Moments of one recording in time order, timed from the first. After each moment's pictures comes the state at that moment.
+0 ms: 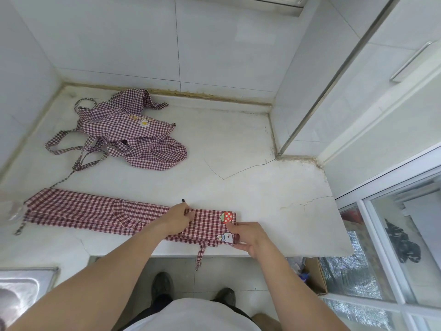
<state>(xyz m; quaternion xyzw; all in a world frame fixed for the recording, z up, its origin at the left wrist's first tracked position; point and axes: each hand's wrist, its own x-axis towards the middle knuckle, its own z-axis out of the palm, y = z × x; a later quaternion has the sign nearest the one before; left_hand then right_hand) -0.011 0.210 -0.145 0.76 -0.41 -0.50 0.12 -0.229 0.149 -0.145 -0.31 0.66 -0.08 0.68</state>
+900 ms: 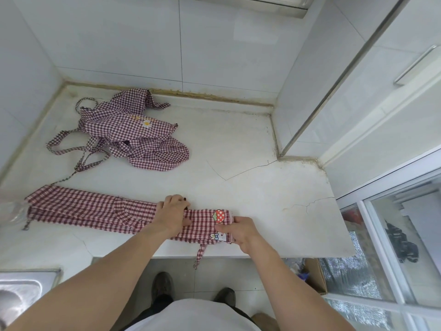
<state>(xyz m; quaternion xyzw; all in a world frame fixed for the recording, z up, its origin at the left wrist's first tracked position) 0.008 0.210 -0.163 0.78 -0.57 -0.27 -0.01 -0.201 0.148 -0.154 -0.39 0.63 -0.08 0.67</state>
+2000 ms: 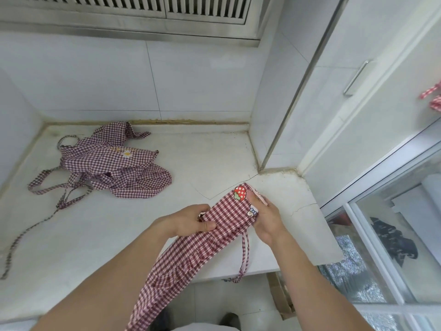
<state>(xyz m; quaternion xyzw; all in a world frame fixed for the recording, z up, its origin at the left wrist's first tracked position) -0.035 0.146 -0.083 0.60 -0.54 -0.57 0.13 -0.263 0.088 -0.074 -0.30 0.50 -0.37 0.73</state>
